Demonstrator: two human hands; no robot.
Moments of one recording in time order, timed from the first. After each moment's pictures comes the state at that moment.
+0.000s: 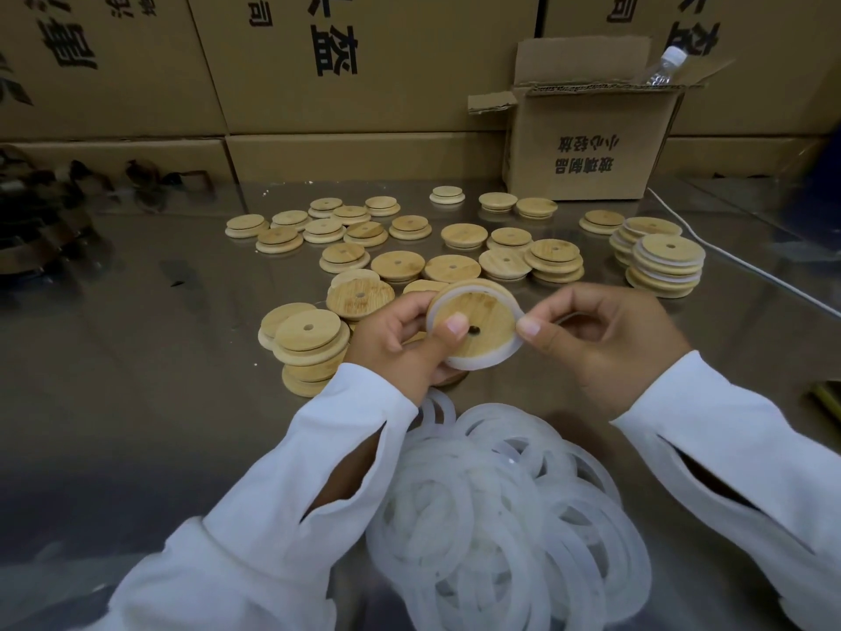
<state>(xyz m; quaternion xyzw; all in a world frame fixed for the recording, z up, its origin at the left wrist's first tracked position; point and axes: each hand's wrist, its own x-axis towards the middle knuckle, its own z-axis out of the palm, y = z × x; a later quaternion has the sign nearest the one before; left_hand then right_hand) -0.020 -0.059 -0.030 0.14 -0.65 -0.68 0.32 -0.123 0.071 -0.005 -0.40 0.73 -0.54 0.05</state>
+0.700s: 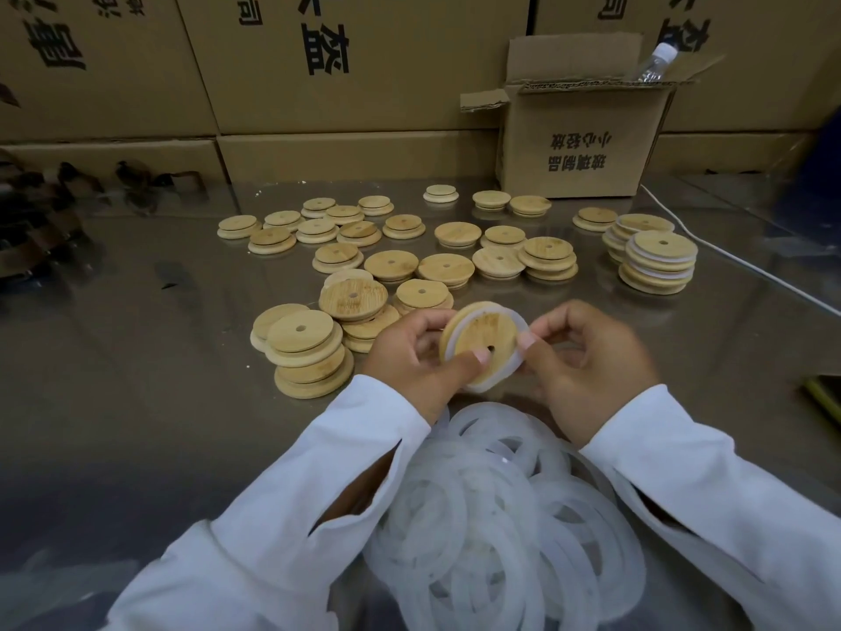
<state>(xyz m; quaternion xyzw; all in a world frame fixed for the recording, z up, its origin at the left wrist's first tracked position) -0.024 -0.049 -0.033 0.19 -0.70 -0.64 0.26 -0.116 0.067 -0.029 -0.32 0.78 -0.54 0.02</state>
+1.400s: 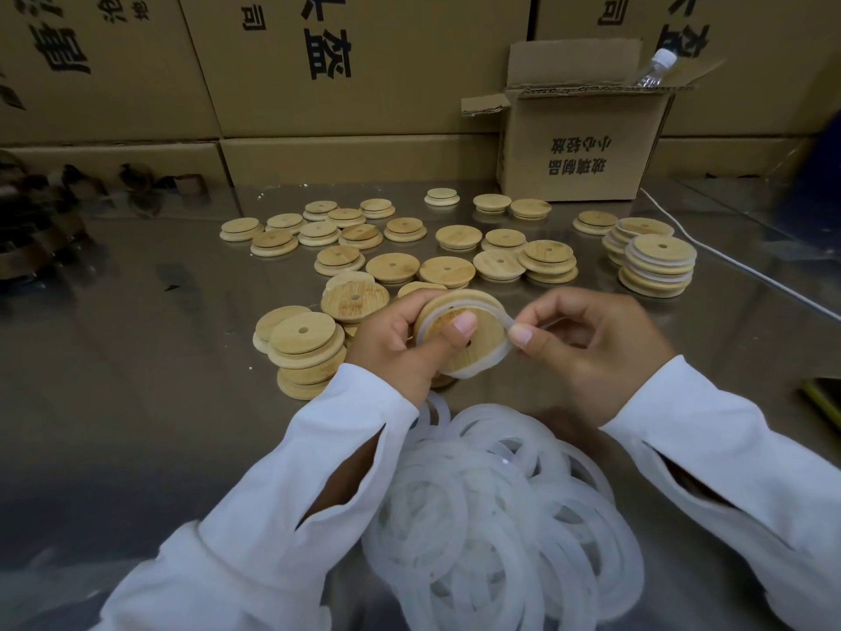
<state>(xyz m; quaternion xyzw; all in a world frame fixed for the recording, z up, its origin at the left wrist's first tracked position) -0.017 -0.054 -0.021 0.12 -0.71 -0.61 0.32 -0.124 0.072 -0.008 -0.44 0.73 -0.52 0.05</state>
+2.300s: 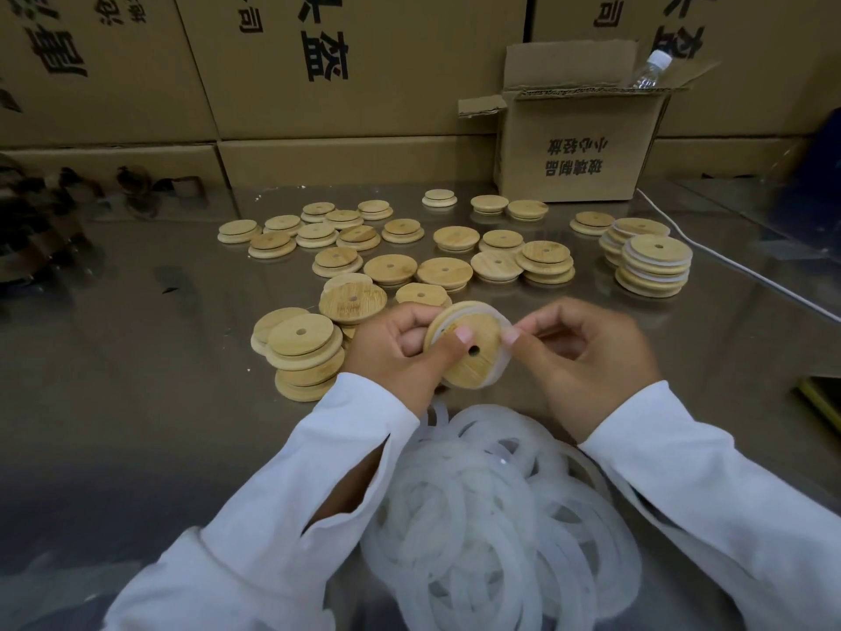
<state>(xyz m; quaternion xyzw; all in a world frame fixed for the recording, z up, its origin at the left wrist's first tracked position) -0.020 -0.051 -0.029 0.15 -0.69 -0.63 0.33 -0.116 0.065 -0.024 -0.35 0.76 -0.55 -0.02</state>
